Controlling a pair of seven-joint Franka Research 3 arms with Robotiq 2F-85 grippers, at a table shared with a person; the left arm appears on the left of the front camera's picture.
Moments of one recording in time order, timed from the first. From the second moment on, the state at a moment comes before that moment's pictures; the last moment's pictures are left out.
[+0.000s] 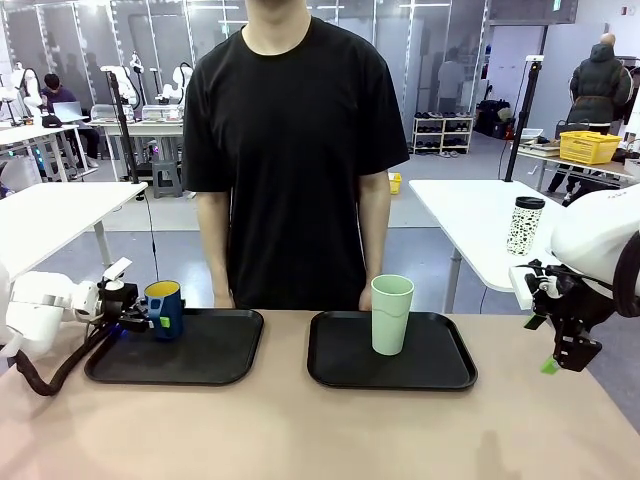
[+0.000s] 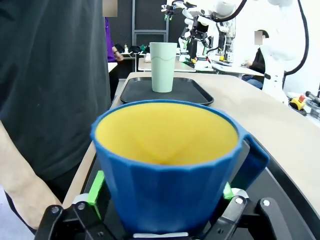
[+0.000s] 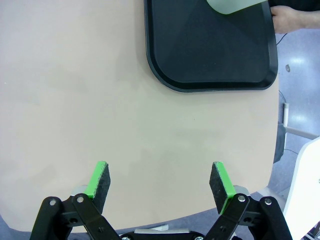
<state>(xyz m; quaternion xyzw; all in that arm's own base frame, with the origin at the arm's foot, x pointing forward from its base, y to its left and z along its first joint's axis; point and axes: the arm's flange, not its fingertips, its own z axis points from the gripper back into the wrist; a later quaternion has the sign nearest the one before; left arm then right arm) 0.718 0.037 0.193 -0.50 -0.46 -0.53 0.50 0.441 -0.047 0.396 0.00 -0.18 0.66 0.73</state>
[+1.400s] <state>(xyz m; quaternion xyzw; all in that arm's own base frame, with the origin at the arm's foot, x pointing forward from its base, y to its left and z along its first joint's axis) 0.690 0.118 0.205 -0.44 -0.49 -0.52 0.55 0.441 -0.046 0.396 0.00 -0.18 0.66 0.73</state>
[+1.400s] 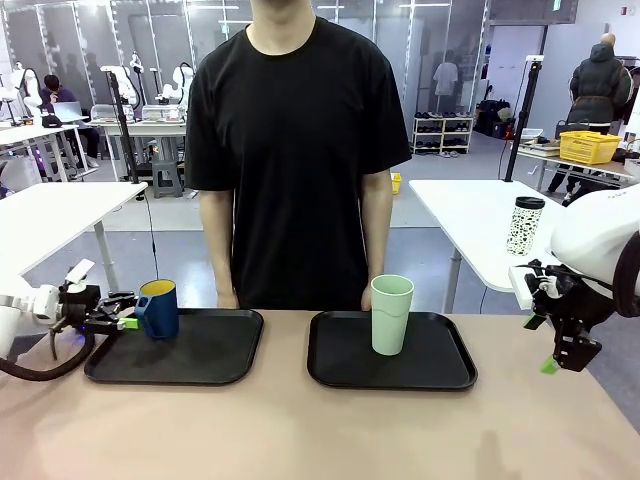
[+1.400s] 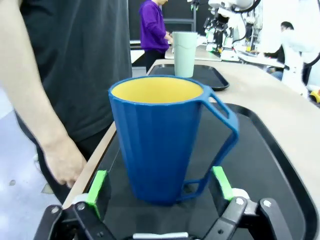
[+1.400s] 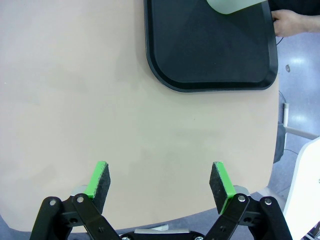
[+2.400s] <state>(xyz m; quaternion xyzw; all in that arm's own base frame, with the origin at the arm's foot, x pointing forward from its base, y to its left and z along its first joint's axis) 0.604 0.139 0.314 -0.29 -0.49 -0.51 0.65 0.441 -0.046 0.396 0.00 -0.18 0.66 0.73</state>
